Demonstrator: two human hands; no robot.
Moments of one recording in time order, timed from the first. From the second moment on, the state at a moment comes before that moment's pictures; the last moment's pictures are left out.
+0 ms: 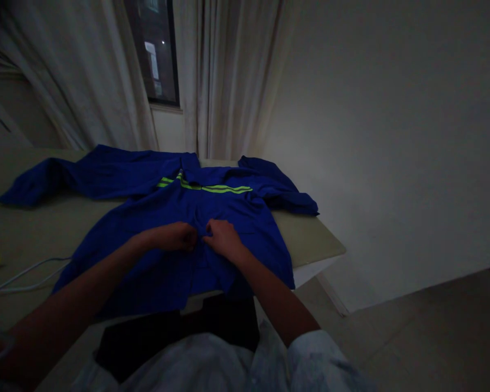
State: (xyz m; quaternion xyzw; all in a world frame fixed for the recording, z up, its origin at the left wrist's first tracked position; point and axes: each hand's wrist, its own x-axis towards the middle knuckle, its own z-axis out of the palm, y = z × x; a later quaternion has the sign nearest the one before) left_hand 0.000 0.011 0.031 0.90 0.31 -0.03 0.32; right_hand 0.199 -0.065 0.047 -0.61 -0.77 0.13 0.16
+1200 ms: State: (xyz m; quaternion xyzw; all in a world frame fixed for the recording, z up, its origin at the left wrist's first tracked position) left_hand -0.017 -0.010 0.007 0.89 0.29 0.24 0.27; right_hand 0.206 -0.055 -0.007 -0.46 -0.75 0.24 0.41
